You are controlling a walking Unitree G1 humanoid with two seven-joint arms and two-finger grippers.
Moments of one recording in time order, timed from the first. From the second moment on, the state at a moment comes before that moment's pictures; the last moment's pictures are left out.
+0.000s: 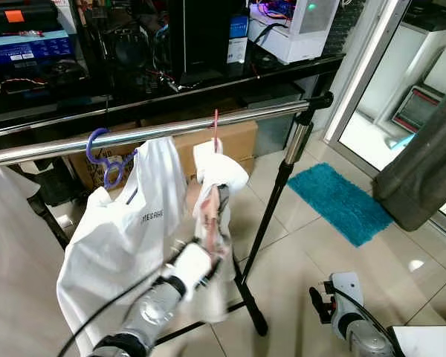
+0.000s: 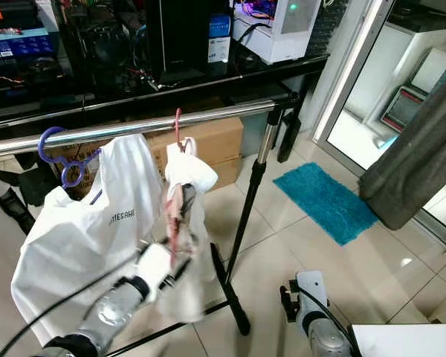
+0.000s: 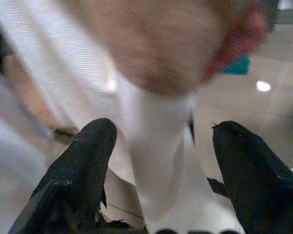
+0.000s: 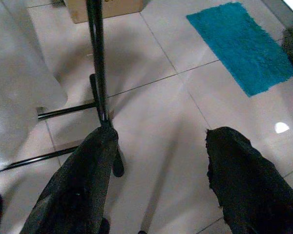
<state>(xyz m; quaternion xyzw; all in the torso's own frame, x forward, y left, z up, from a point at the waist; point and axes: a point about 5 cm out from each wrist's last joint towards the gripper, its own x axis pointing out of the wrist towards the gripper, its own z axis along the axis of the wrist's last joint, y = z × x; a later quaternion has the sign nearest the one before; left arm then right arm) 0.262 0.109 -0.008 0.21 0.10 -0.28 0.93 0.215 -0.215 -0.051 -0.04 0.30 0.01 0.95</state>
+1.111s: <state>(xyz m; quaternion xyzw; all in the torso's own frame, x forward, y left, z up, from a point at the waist) 0.281 0.119 0.019 0.28 -0.01 -0.22 0.94 0.281 -0.207 0.071 0.07 -0.02 0.00 1.00</state>
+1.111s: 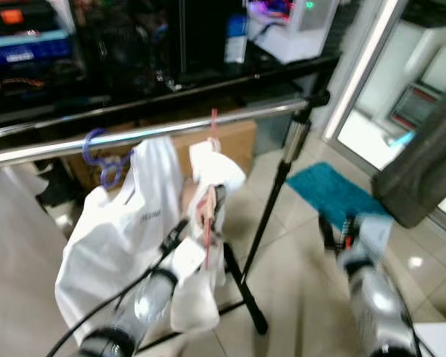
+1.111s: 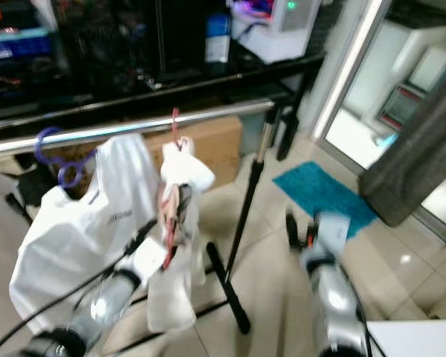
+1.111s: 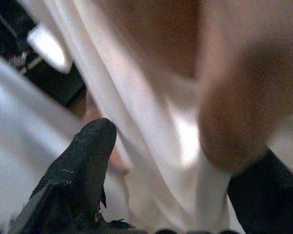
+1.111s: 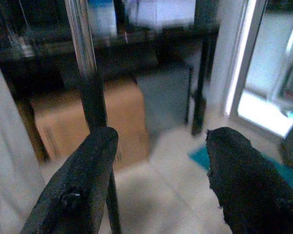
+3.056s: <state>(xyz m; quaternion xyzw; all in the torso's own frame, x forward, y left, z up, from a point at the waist) 0.284 0.080 0.016 0.31 0.02 -0.31 0.90 0.290 -0.090 0.160 0.14 0.07 0.29 0.94</state>
